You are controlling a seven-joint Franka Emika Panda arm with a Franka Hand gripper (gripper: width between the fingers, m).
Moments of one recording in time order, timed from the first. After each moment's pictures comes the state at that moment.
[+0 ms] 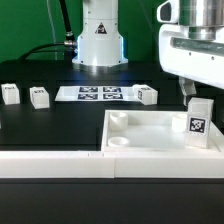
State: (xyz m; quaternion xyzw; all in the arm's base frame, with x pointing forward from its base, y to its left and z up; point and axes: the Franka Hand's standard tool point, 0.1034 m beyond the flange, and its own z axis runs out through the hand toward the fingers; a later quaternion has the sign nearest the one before) arm 0.677 0.109 0.077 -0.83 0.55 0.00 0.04
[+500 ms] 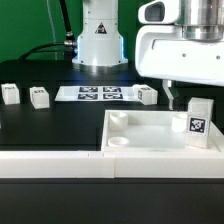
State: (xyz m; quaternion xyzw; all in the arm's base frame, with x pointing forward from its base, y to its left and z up) arm 0.683 0.103 0.078 -0.94 0.34 -0.03 0.04
